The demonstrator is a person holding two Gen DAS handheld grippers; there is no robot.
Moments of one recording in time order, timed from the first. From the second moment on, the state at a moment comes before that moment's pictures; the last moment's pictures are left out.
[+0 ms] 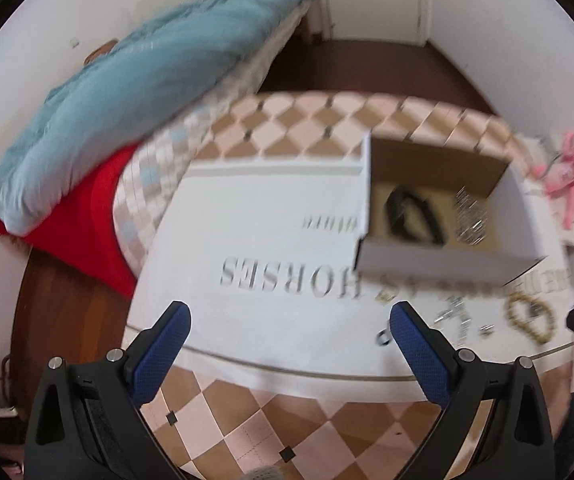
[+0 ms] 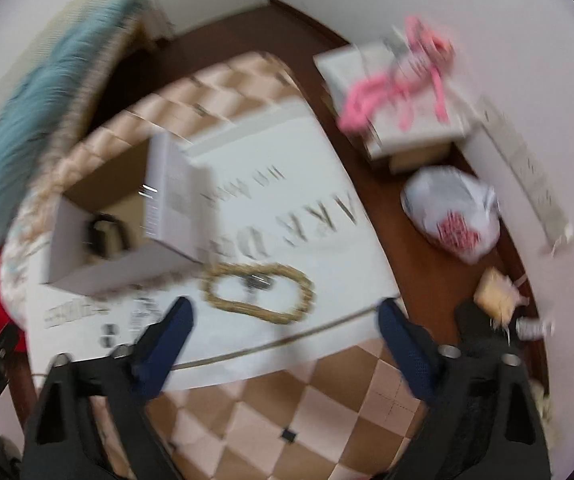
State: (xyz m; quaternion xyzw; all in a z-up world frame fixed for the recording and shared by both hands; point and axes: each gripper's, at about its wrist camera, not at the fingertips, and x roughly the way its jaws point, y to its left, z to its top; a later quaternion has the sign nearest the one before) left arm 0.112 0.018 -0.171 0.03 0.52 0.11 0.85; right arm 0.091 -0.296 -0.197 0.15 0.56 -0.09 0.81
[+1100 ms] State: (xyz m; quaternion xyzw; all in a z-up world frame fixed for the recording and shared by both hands) left arm 0.125 -0.030 -0.242 0.04 0.59 -0.04 0.80; right arm 0.095 -0.245 -0.254 0.05 0.58 -0.07 0.81
